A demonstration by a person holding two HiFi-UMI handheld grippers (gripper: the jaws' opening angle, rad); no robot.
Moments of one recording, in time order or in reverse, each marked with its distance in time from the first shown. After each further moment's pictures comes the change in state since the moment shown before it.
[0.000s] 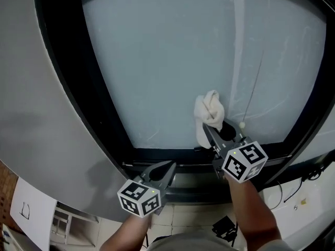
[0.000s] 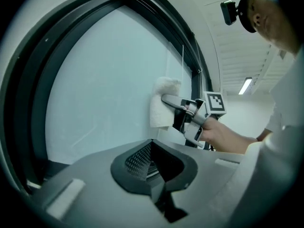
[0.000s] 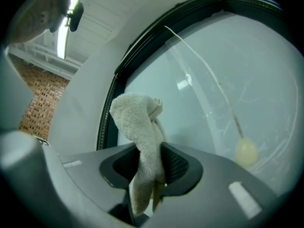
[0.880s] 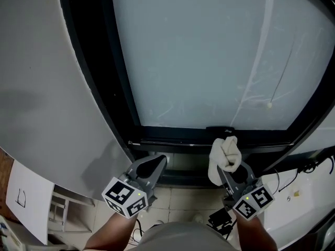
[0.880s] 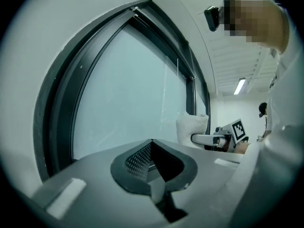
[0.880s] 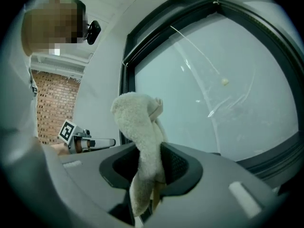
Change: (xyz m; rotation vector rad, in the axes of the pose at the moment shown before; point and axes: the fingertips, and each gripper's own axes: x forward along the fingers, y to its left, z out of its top) left arm -0.095 0.022 -0.001 0.045 -0.061 -0.015; right arm -0.123 0.092 -0.096 0.075 0.165 -0.049
